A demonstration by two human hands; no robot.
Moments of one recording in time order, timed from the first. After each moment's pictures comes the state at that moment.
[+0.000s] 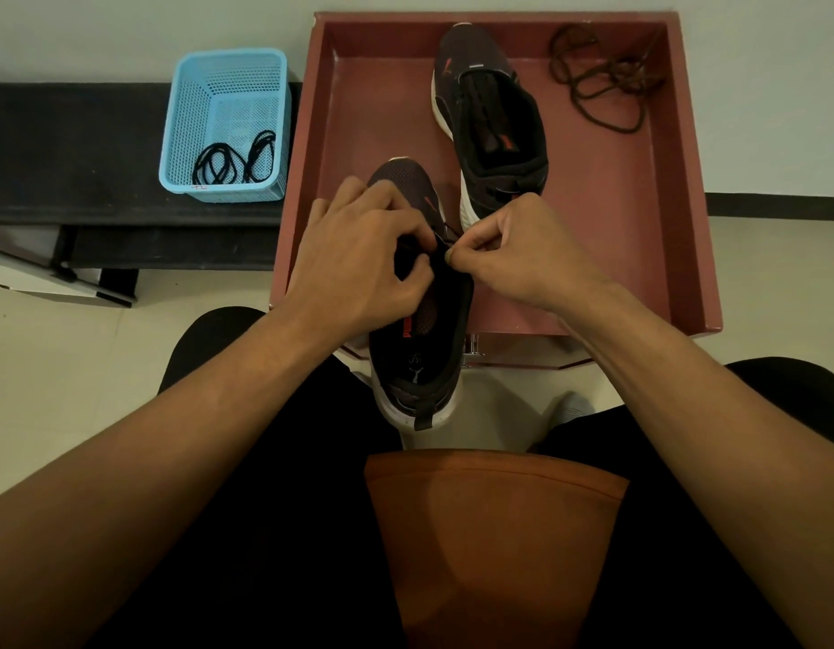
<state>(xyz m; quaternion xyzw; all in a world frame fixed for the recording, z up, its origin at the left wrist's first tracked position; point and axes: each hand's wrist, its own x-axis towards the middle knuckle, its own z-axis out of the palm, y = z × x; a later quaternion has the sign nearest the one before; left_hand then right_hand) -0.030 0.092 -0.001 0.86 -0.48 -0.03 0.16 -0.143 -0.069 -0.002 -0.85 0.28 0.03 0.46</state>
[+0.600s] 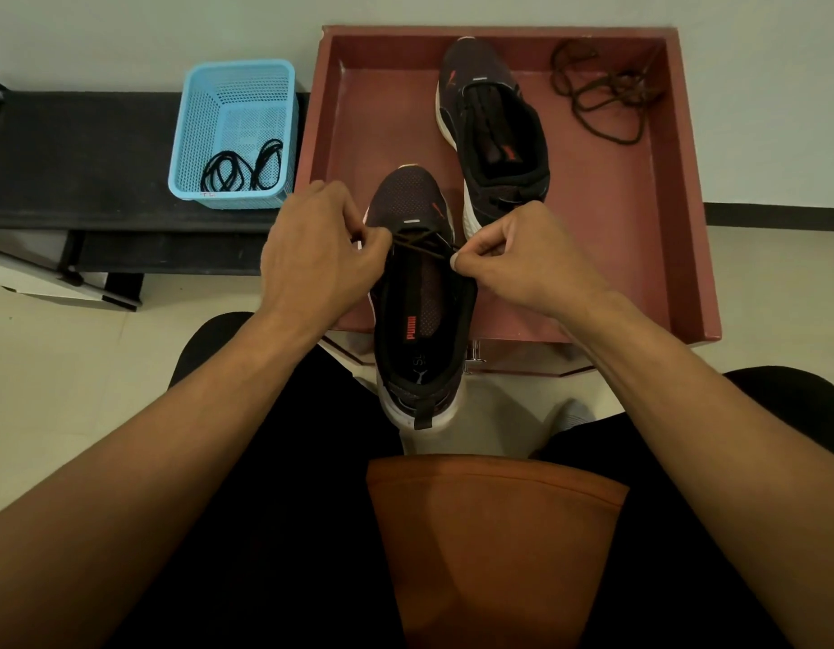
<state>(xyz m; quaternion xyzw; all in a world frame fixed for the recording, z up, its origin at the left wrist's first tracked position) -0.011 0.103 -0.004 0.92 -0.29 -0.02 0.26 -0.143 -0.069 -0.001 -0.84 0.30 0.02 0.45</state>
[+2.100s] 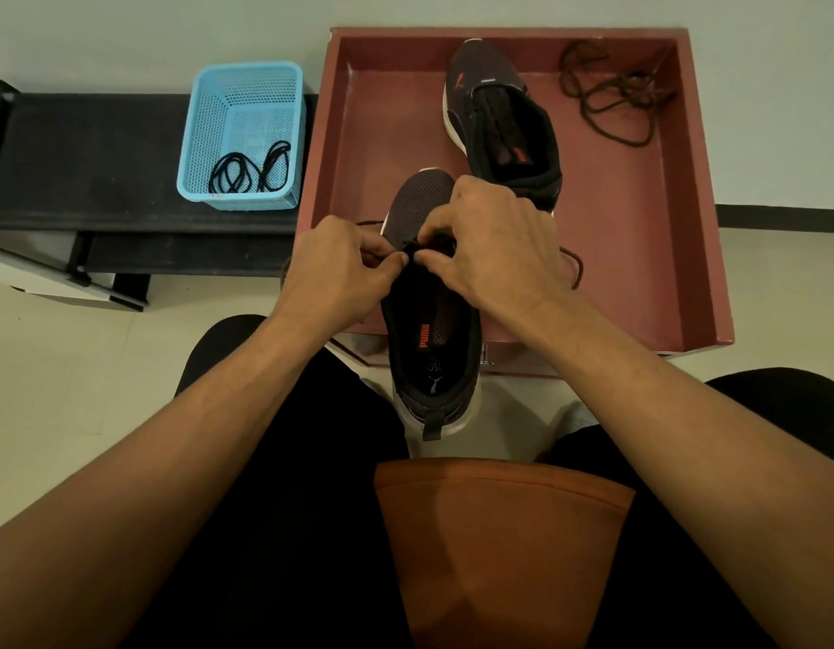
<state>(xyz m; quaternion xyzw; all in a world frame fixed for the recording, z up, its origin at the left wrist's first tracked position) -0.020 0.108 0.003 0.90 -0.27 -0.19 0.27 -0.114 -0.042 0.006 -0.97 0.19 -0.05 0.14</state>
